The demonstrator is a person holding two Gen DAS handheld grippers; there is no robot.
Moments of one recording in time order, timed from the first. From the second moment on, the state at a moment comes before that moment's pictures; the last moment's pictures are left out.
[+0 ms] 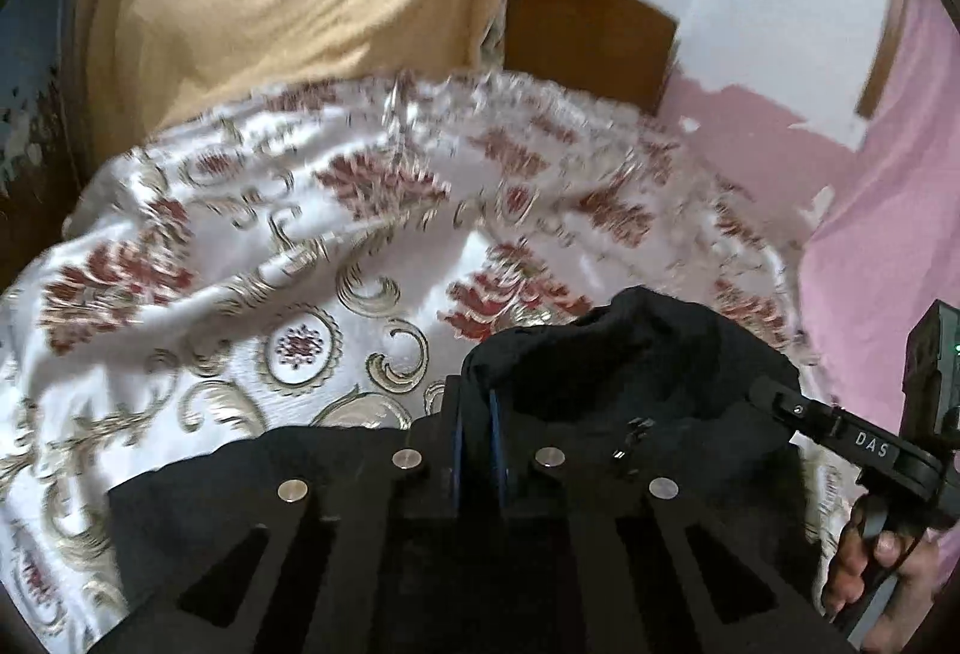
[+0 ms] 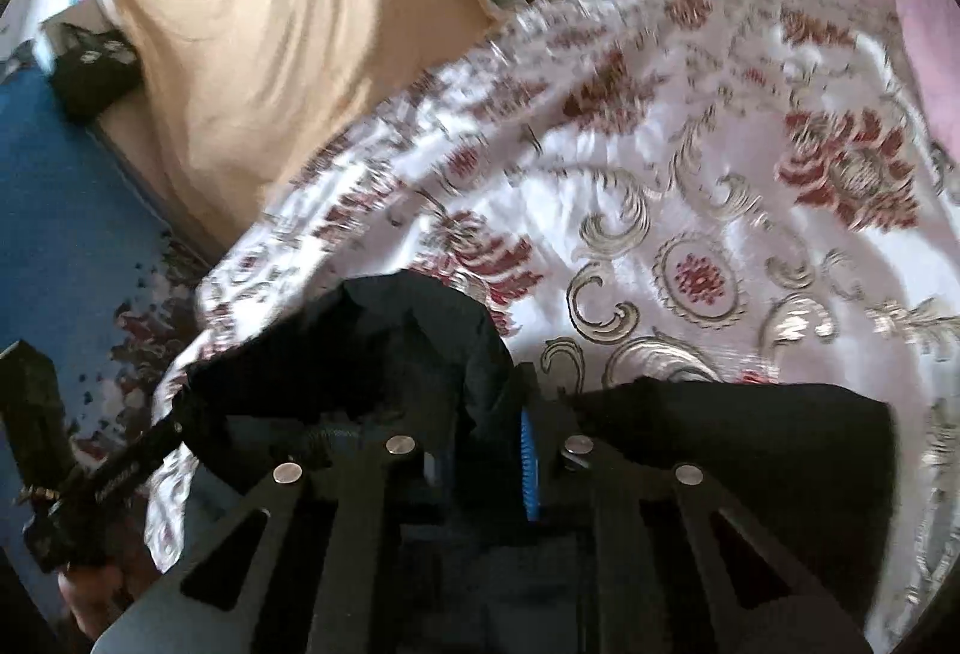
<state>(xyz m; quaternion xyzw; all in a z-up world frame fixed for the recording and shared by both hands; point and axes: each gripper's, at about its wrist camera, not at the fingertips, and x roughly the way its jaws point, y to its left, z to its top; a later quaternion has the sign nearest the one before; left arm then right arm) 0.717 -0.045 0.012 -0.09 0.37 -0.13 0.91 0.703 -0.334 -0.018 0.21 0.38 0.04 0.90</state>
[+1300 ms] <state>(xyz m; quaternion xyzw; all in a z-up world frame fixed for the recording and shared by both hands) 0.538 -0.028 -0.057 -0.01 0.36 -0.14 0.92 0.508 -0.299 -0.059 -0.03 0.35 0.04 0.93</state>
